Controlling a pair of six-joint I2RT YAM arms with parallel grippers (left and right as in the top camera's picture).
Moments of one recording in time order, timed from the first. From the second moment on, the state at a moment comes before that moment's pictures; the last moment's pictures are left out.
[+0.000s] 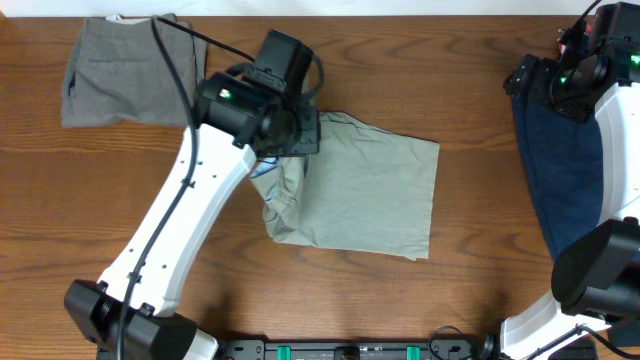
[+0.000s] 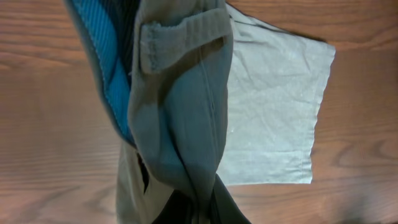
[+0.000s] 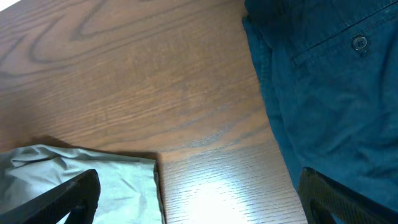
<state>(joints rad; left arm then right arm) -0.47 1.66 1.73 -1.25 0.08 -0.44 -0.23 1.83 1.73 -1.00 -0.20 0.18</state>
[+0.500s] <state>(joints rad) -0.45 1.66 1.70 -1.37 0.02 -0.49 -0.23 1.83 1.73 -1.00 -0.20 0.18</state>
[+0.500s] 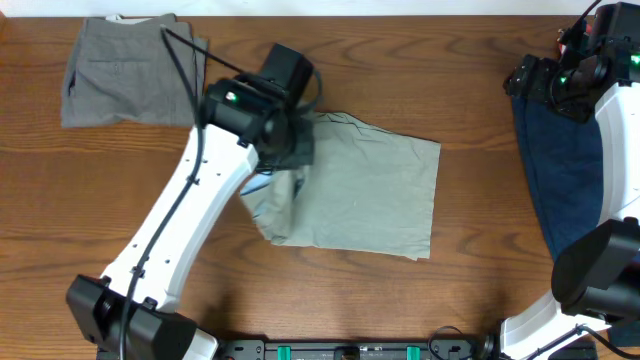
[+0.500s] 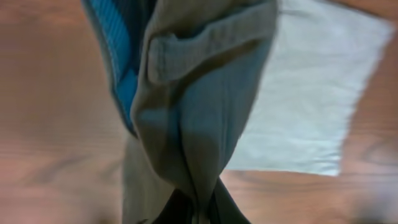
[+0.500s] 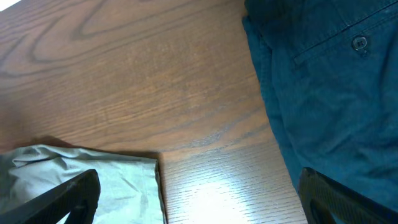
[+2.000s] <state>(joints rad) -0.66 1.88 1.94 -1.29 -0.02 -0.60 -0.23 1.83 1.73 -1.00 -0.20 0.18</state>
